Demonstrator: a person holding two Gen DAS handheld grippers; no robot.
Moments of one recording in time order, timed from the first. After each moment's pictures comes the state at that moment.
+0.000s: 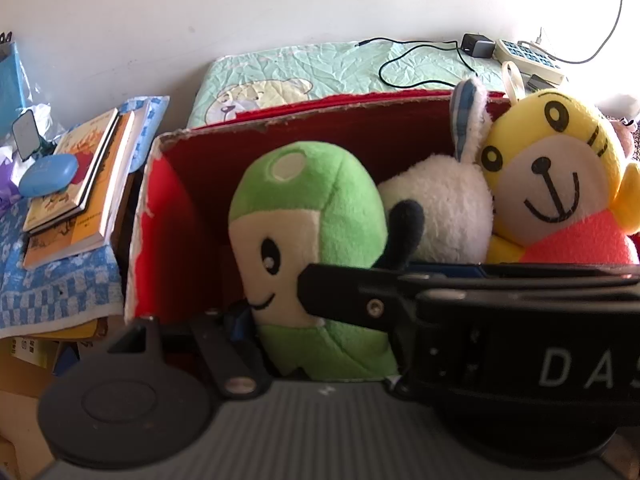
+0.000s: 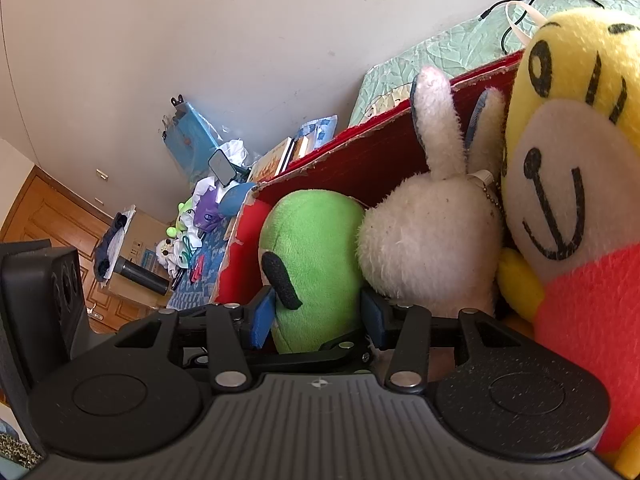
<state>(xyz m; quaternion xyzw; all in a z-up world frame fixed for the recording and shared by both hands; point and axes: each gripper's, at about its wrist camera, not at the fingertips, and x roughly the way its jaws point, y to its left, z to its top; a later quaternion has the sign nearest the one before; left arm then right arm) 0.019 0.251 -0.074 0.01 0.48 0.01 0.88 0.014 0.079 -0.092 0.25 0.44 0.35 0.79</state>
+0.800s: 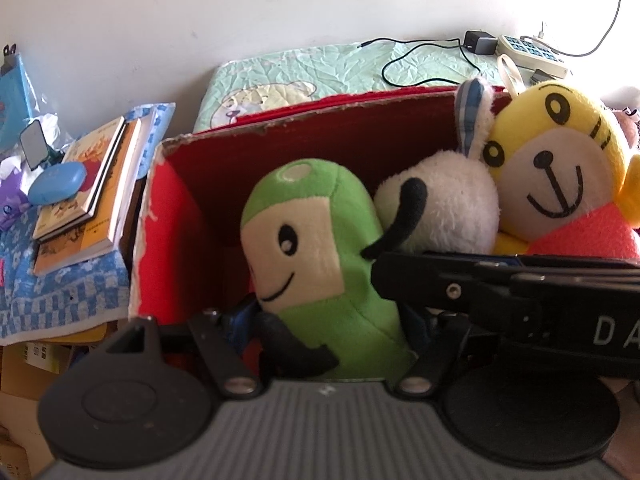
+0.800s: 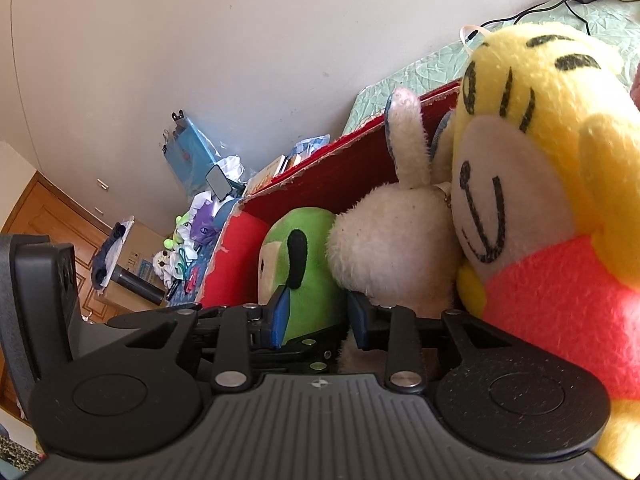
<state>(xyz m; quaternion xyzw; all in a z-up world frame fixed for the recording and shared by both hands) 0.018 0.247 -0.075 0.03 0.48 0.02 0.88 0.011 0.063 -0.098 0.25 0.41 0.34 0.81</state>
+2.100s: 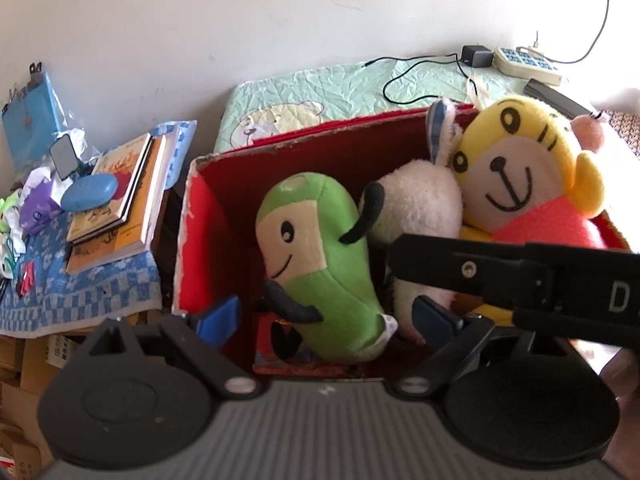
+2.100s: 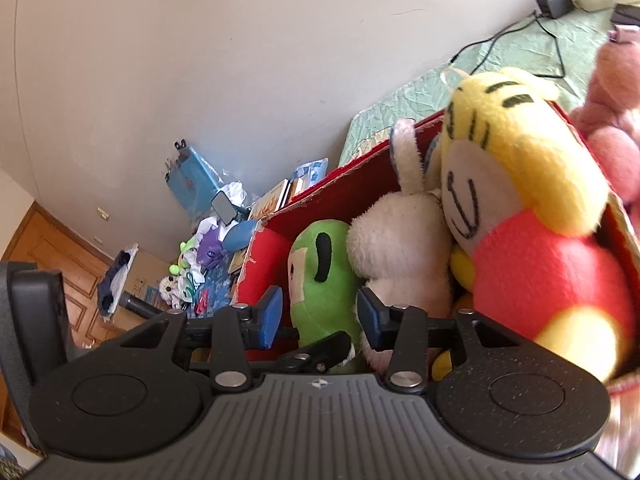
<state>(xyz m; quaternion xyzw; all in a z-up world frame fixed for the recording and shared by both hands) -0.019 0.231 -0.041 0.05 0.46 0.04 0.89 -0.026 0.046 -0.075 0.29 0.39 0.31 0.82</state>
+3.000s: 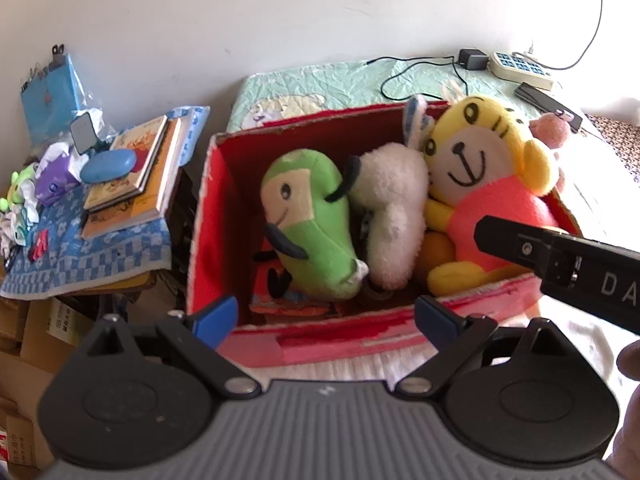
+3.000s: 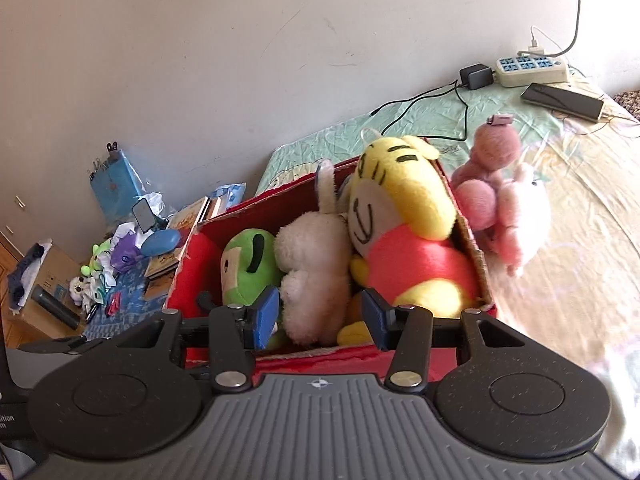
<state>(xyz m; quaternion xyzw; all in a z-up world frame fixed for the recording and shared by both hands) -0.070 0.213 -0.015 0.03 0.47 0.05 0.88 -0.079 0.031 -0.038 0.18 0.37 0.18 0.90</state>
